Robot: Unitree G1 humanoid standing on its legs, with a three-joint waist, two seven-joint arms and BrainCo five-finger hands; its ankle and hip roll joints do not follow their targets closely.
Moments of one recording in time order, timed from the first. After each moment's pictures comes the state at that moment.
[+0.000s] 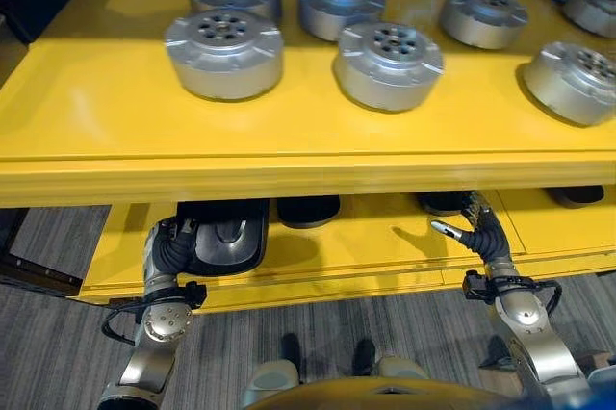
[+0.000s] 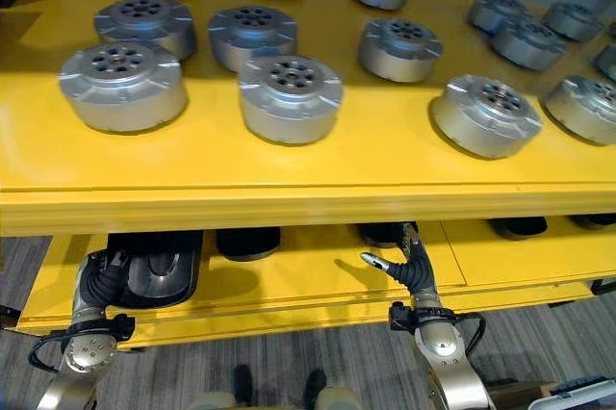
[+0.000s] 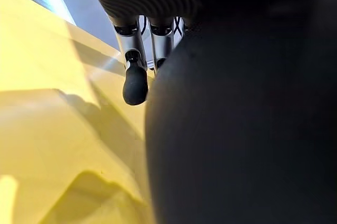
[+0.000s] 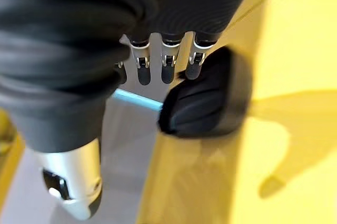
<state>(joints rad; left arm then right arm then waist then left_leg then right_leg) 0.25 0.45 -0.02 0.06 0.08 -0.03 0.49 0.21 -0.41 0.13 -0.06 0.23 -0.03 -0.22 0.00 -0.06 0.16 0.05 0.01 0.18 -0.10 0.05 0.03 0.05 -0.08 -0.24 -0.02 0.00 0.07</state>
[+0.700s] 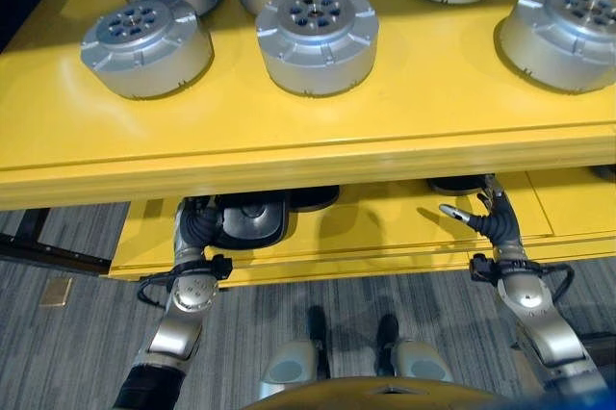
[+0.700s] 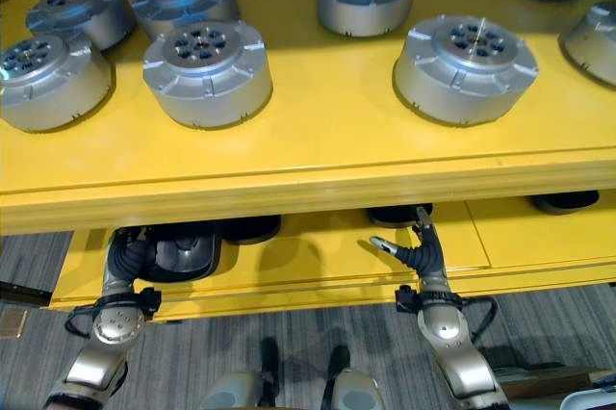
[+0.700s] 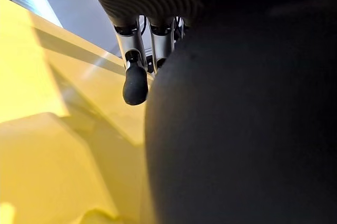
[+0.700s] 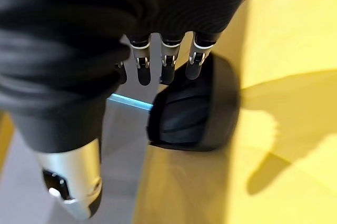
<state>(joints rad) 0.12 0.42 -0.07 0.05 0.08 0.00 0.49 0.12 -0.46 0.12 -0.12 0.17 0.01 -0.33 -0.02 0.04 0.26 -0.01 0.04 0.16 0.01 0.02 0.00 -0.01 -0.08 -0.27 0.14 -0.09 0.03</state>
